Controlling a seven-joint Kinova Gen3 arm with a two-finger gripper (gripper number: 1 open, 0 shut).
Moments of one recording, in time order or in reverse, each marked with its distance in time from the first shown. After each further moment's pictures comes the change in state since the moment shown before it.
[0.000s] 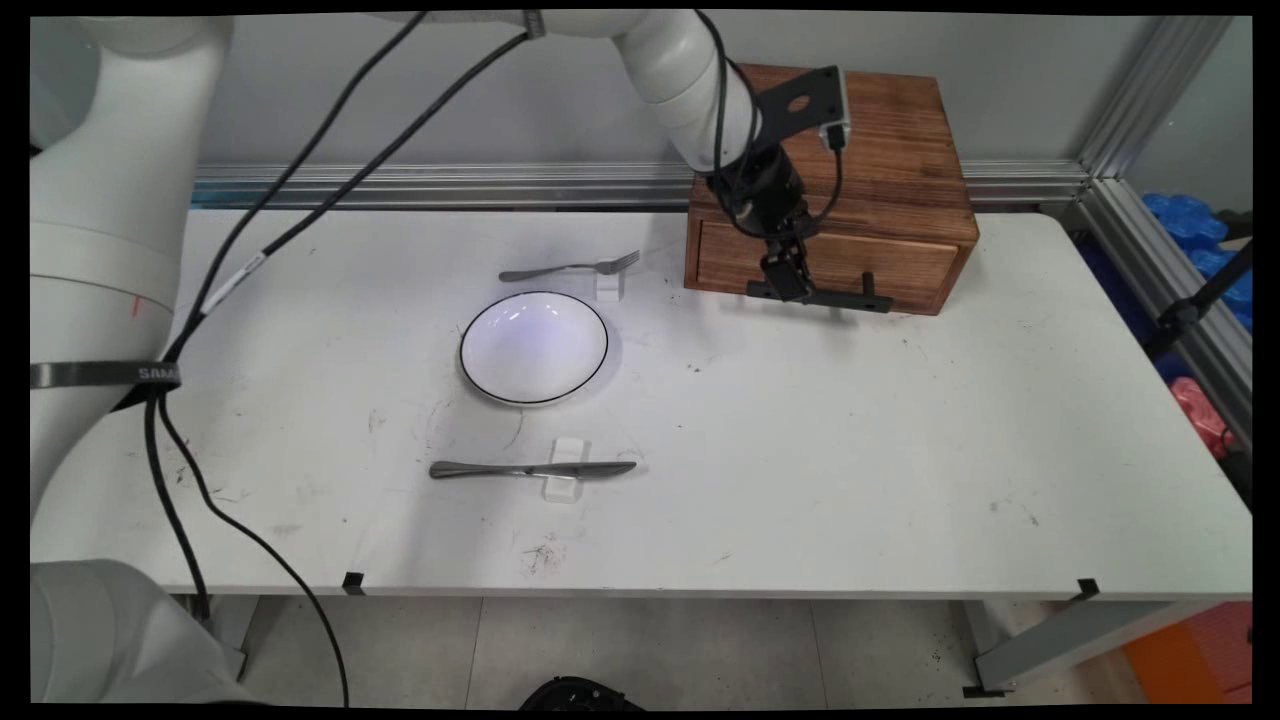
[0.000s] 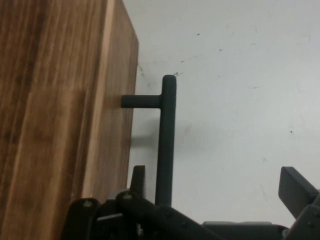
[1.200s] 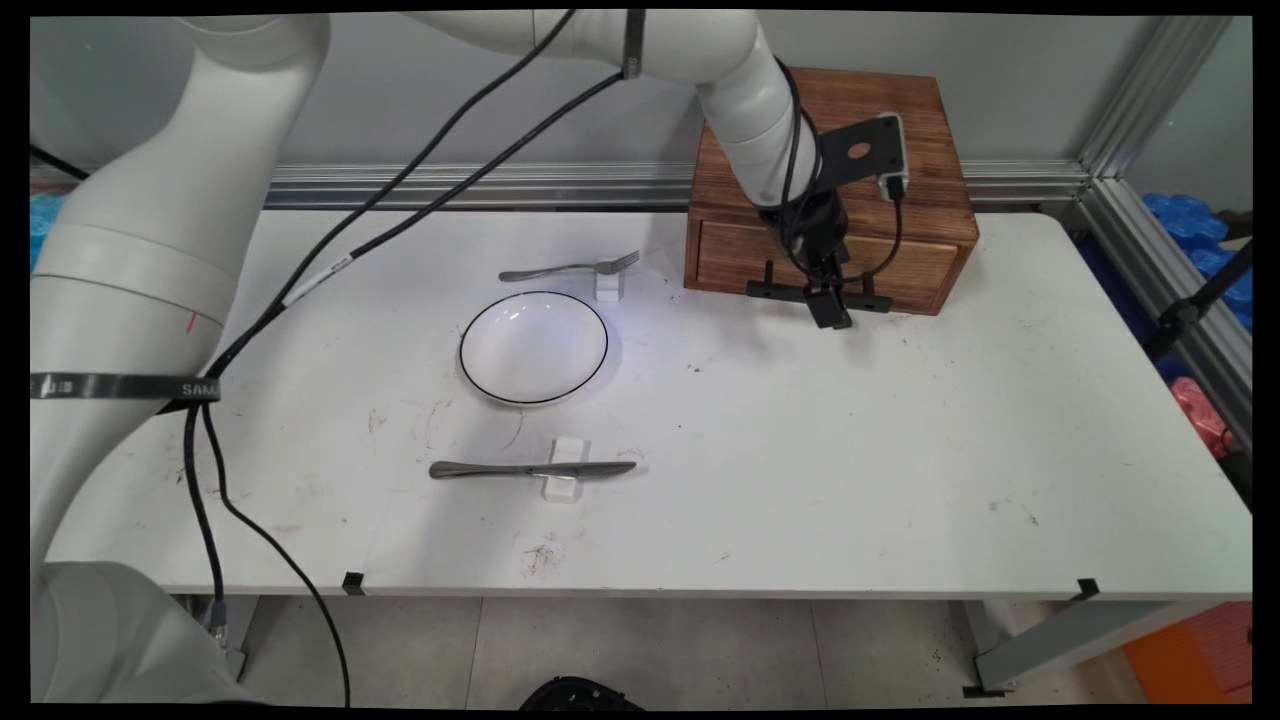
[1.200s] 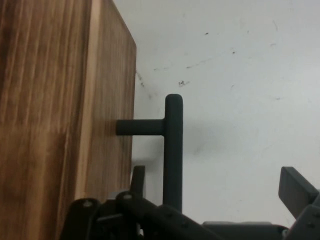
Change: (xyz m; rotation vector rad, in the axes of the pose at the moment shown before) arm 0.031 0.000 0.061 0.012 -0.068 0.033
